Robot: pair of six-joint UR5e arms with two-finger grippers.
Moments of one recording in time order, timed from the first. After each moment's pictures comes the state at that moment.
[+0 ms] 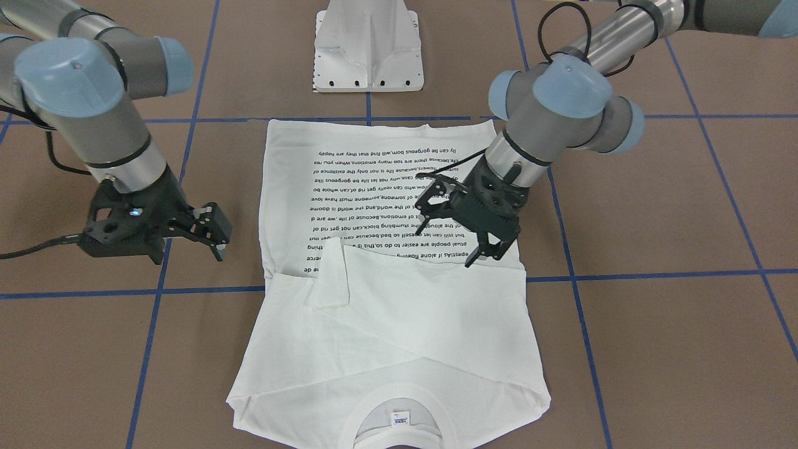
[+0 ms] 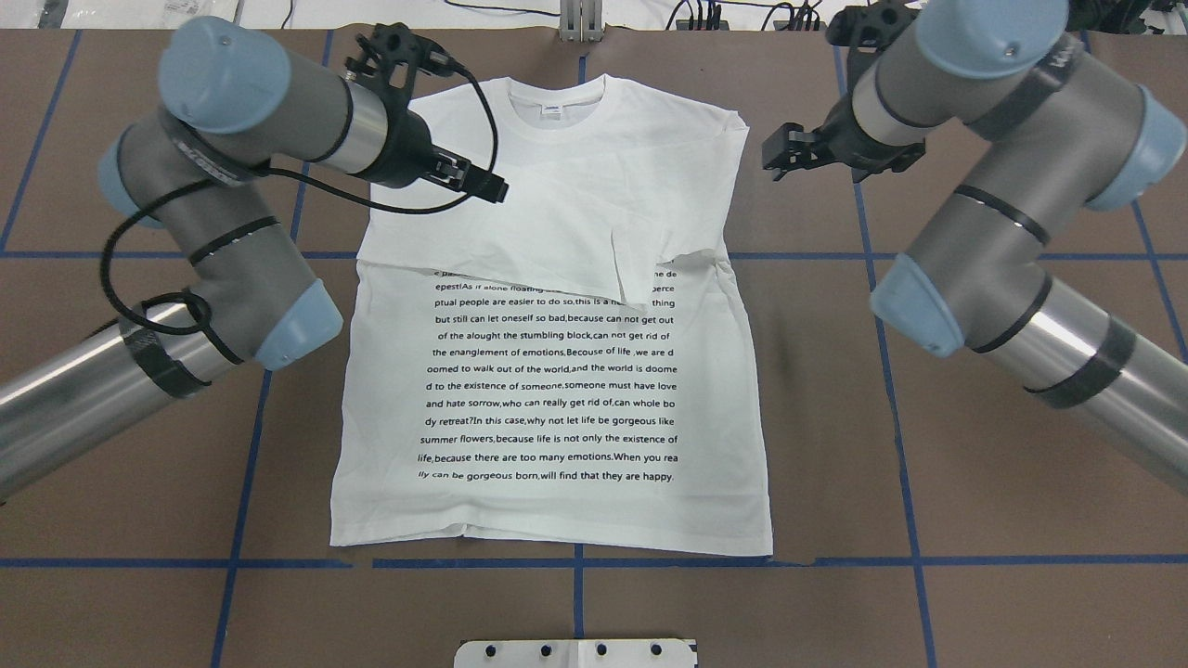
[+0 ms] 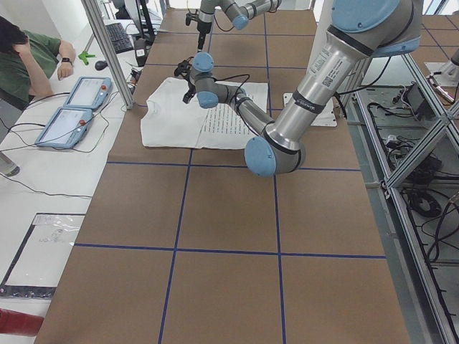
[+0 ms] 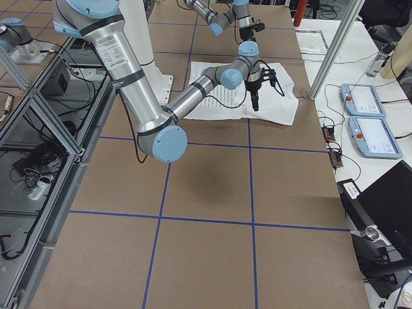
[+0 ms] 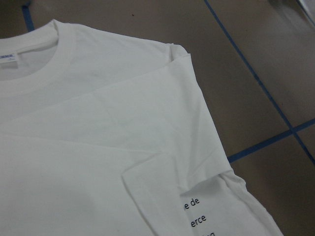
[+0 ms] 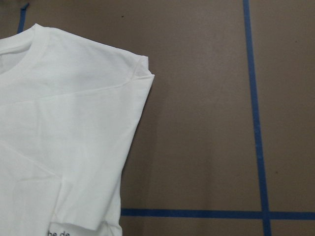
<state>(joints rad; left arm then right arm) -0.84 -2.19 -1.52 -2.24 -2.05 -0.67 0.85 -0.98 1.68 -1.50 1.91 1.00</state>
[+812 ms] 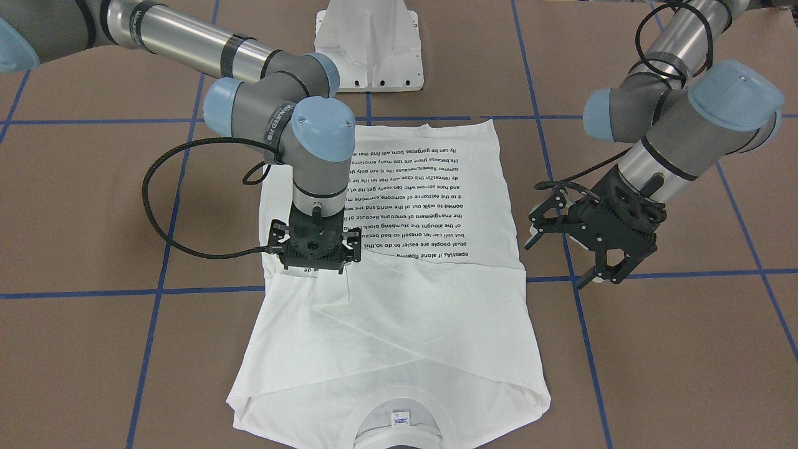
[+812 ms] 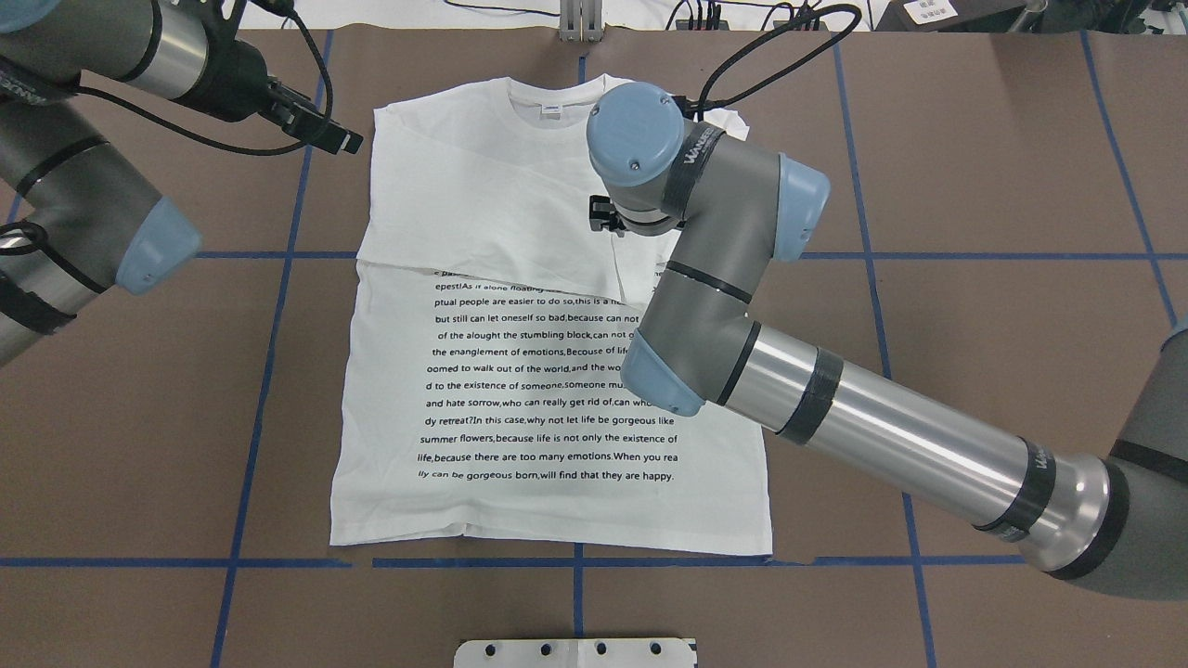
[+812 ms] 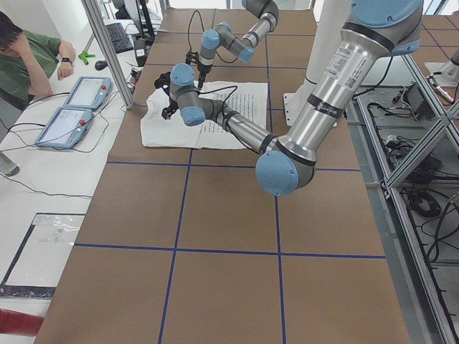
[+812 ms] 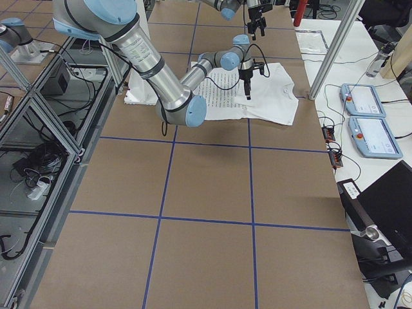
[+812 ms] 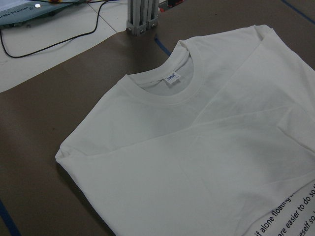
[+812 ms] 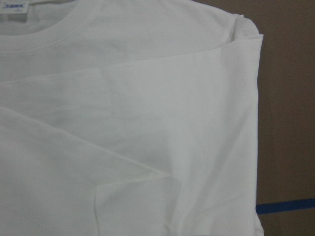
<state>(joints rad) -1.00 -2.09 -1.53 -2.24 -2.20 -0.44 0.60 -0.68 1.35 -1.61 1.65 1.15</state>
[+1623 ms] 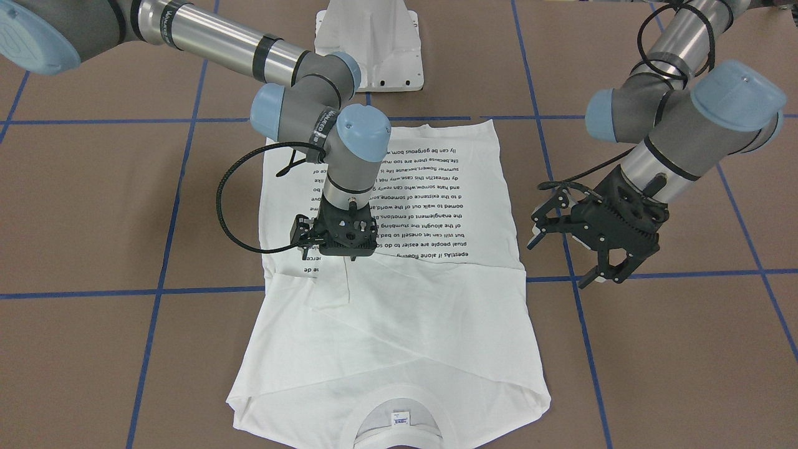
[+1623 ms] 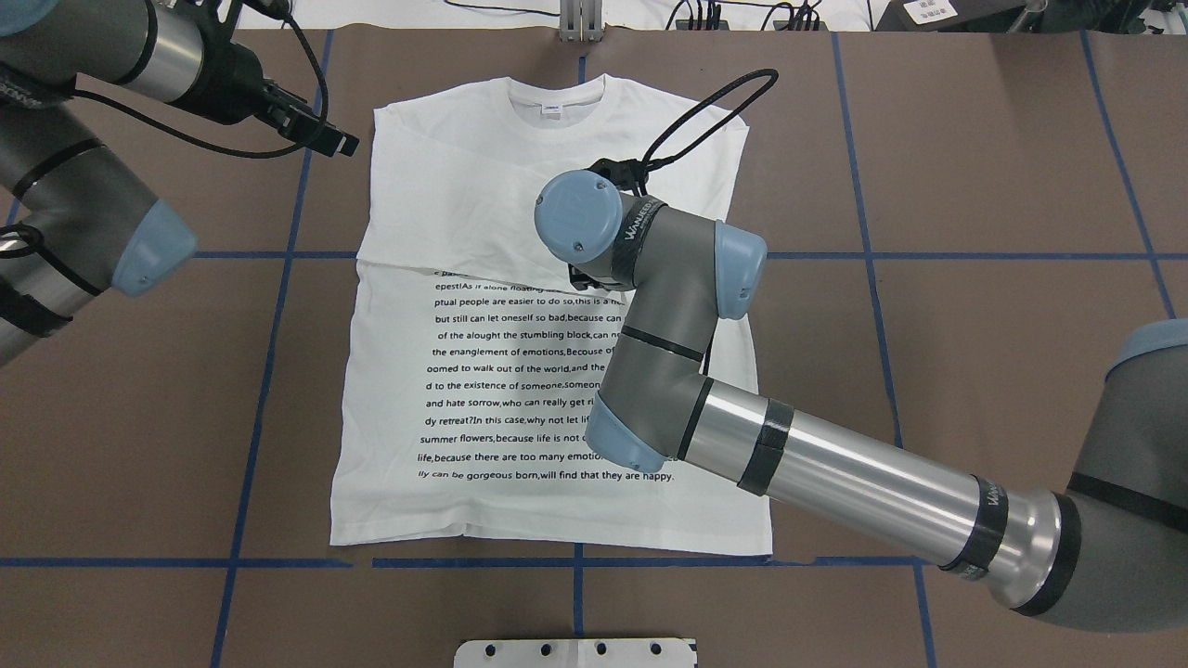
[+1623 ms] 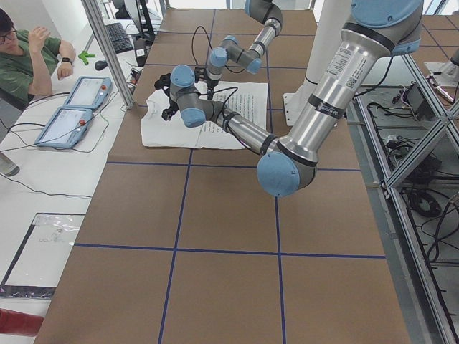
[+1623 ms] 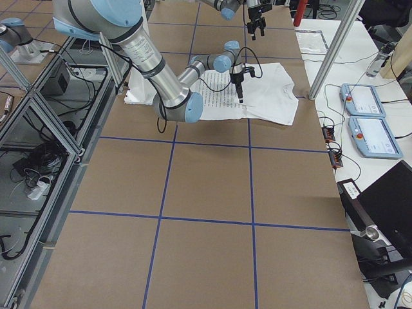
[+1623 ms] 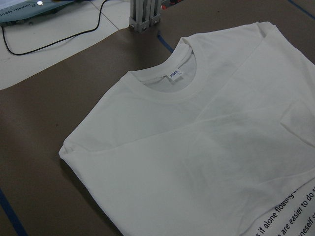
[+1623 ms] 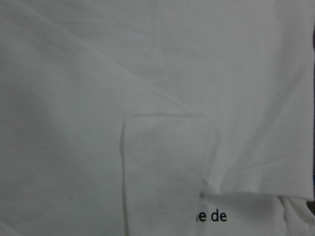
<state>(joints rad) -1.00 -2.08 -1.53 -2.24 -2.20 -0.44 0.53 -0.66 1.26 -1.63 1.58 1.06</state>
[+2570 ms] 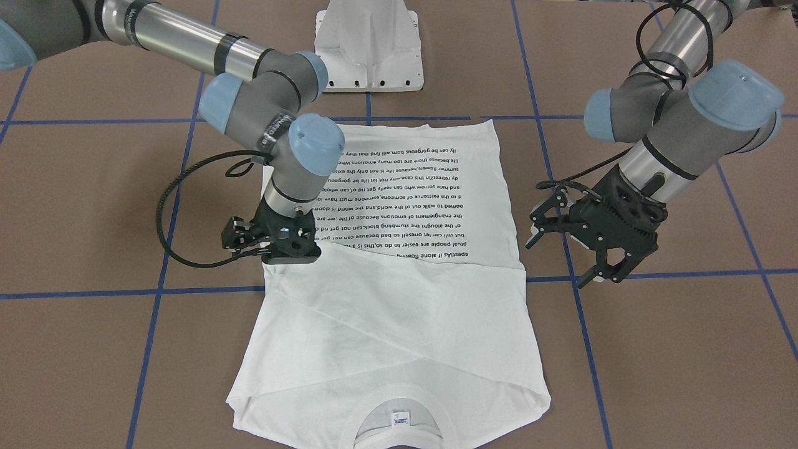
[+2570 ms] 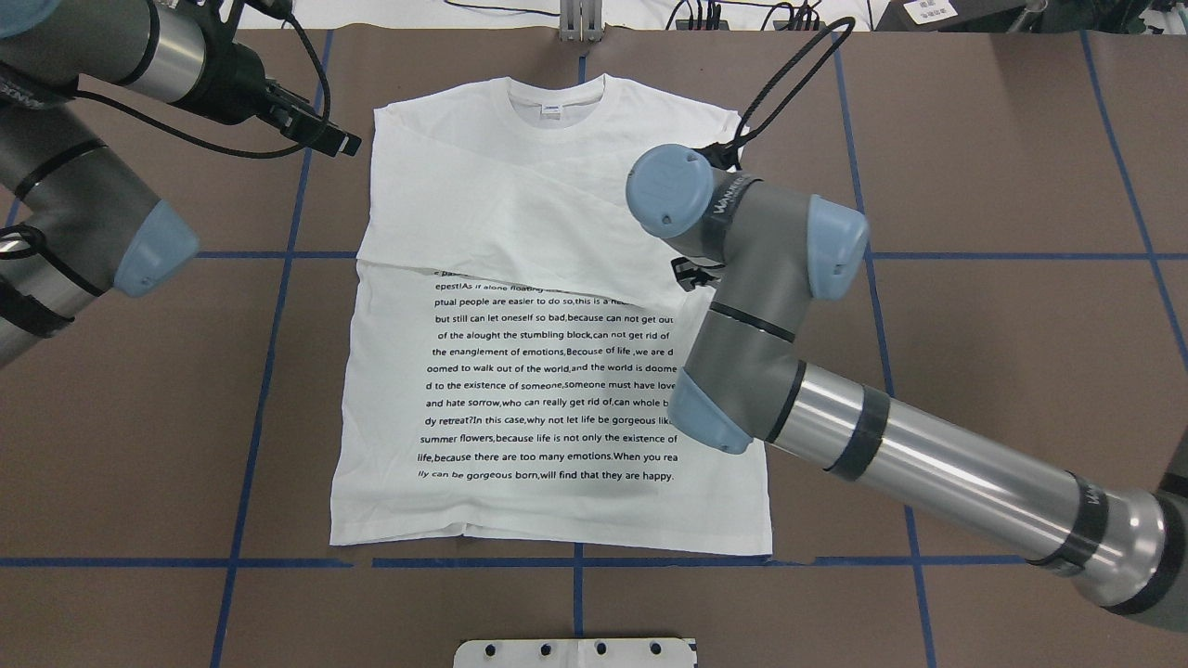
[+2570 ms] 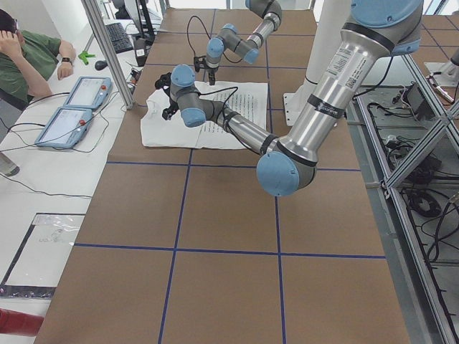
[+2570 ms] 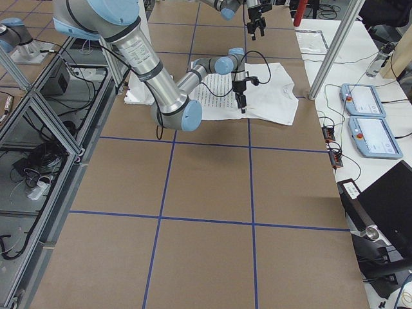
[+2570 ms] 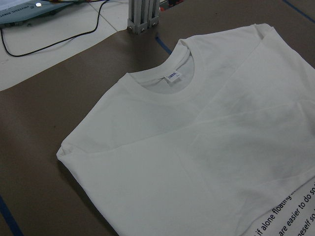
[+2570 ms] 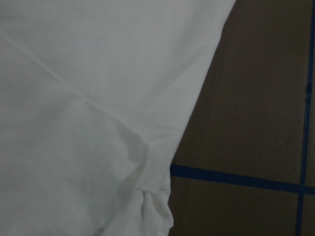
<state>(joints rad) -1.00 -2.08 -1.53 -2.25 -2.19 -0.45 0.61 -0.84 1.49 -1.86 1.58 0.80</state>
